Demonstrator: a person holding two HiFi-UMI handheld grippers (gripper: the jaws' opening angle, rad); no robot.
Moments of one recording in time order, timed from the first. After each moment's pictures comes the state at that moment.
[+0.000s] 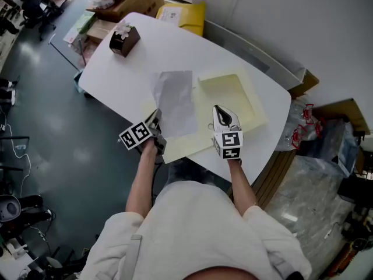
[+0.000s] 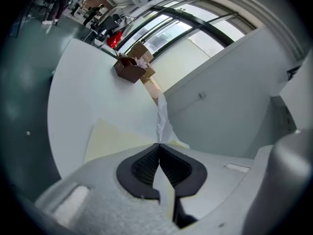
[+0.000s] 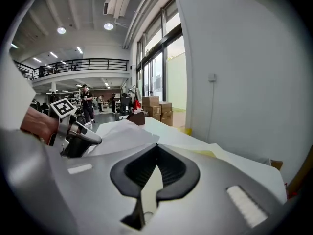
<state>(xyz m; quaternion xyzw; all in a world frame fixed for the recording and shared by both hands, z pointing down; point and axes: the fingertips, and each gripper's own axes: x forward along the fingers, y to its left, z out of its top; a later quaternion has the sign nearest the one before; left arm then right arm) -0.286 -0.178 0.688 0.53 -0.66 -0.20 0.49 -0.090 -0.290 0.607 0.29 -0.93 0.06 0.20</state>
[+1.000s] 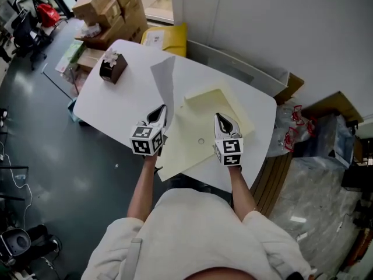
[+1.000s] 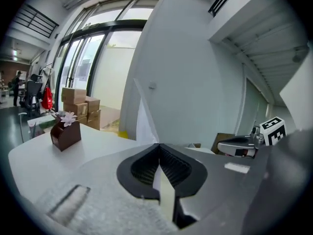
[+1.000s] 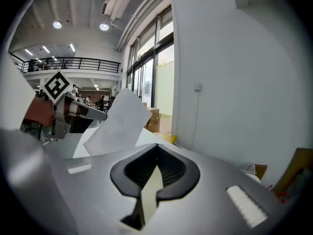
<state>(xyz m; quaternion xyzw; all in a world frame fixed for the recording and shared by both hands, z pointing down) -0.244 -0.279 0.550 0.73 -0.65 0.06 0.21 -0.052 -0.327 0.566 0.36 -0.92 0.04 0.17</state>
